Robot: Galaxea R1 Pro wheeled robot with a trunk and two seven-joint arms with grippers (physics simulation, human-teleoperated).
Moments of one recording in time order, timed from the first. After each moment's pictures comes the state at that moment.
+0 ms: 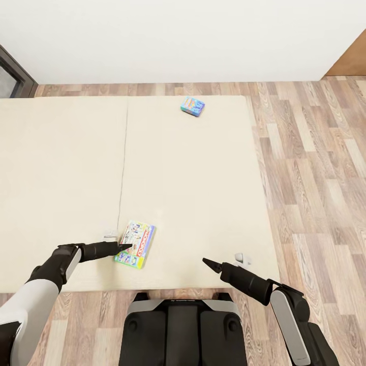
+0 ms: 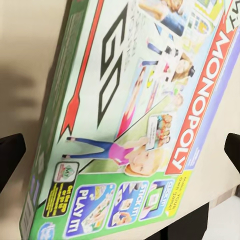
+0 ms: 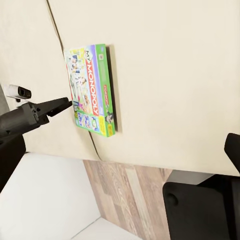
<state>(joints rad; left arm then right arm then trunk) -0.86 0.22 0.17 -0.53 -0.06 0.46 -0.80 -0.25 0.02 -0.05 -1.56 -0.57 0.84 0.40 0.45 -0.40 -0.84</state>
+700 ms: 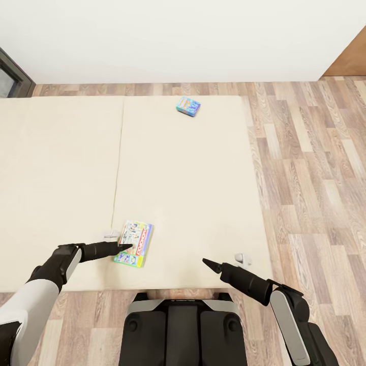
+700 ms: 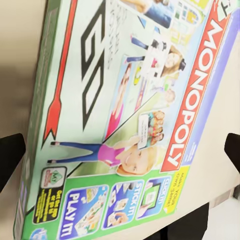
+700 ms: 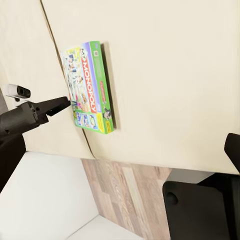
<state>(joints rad) -0.86 0.22 0.17 -0.53 -0.06 0.46 -0.80 -0.25 0.02 -0.05 -1.55 -0.57 0.84 0.40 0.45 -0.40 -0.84</state>
